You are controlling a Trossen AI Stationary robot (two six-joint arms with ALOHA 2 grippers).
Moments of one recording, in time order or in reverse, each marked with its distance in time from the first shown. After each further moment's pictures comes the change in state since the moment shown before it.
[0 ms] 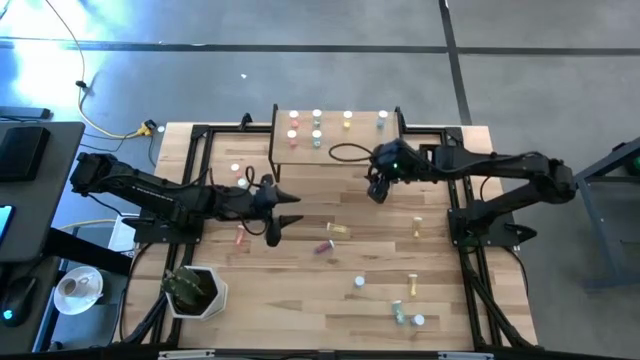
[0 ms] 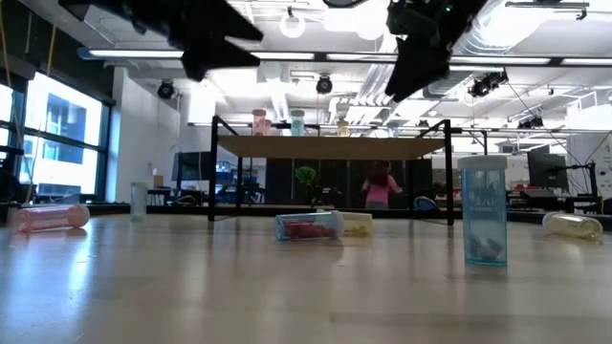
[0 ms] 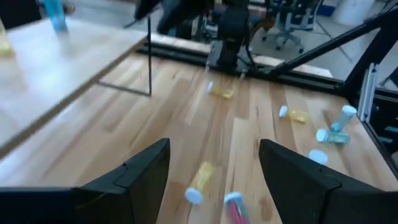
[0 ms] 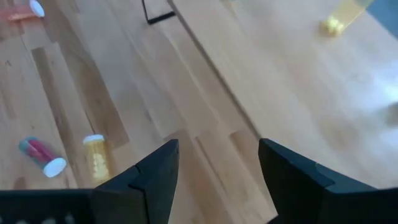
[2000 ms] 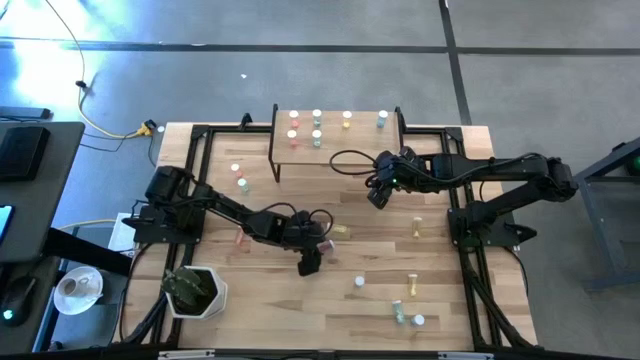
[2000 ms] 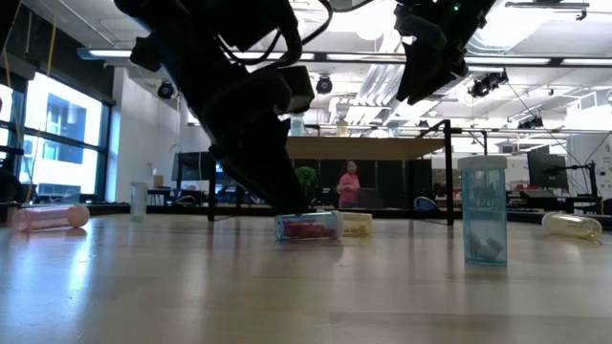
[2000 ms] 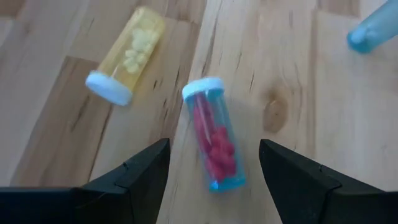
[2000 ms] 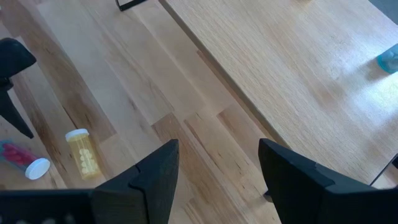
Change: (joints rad) left arm -0.054 0.706 0.371 -0.279 0.135 -0.162; right arm 0.084 0.002 -0.011 -0.086 0.147 0.181
